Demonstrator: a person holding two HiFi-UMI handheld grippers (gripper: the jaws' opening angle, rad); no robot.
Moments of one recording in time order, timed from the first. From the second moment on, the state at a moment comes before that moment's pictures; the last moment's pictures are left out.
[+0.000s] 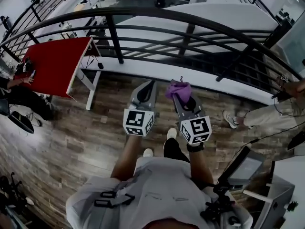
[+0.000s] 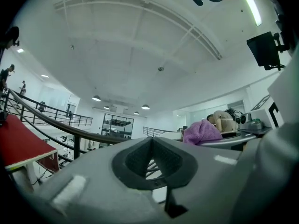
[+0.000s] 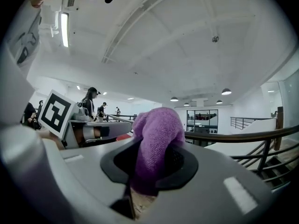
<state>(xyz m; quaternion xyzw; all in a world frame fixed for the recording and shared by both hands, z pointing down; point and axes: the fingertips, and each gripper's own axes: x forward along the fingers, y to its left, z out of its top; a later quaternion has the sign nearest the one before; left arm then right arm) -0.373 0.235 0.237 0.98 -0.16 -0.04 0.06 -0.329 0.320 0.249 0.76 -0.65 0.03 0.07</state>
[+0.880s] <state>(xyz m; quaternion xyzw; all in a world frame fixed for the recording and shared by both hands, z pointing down) -0.185 0.083 0.217 0.96 -0.29 -0.07 0.00 -0.116 0.151 0.248 0.67 -0.74 0.04 -0.04</state>
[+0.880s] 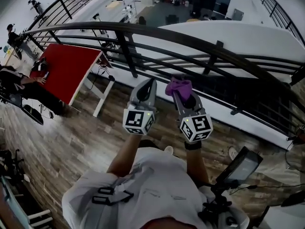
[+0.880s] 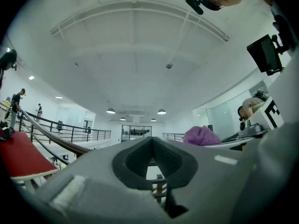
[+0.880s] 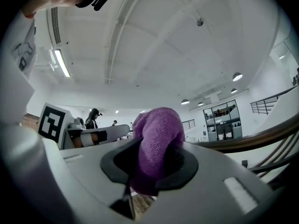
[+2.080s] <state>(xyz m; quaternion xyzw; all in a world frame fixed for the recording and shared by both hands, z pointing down) -0.191 -0.301 0.259 0.92 -0.38 -0.04 0.06 -0.098 -0.286 0.309 0.59 -0.79 0.03 0.15</state>
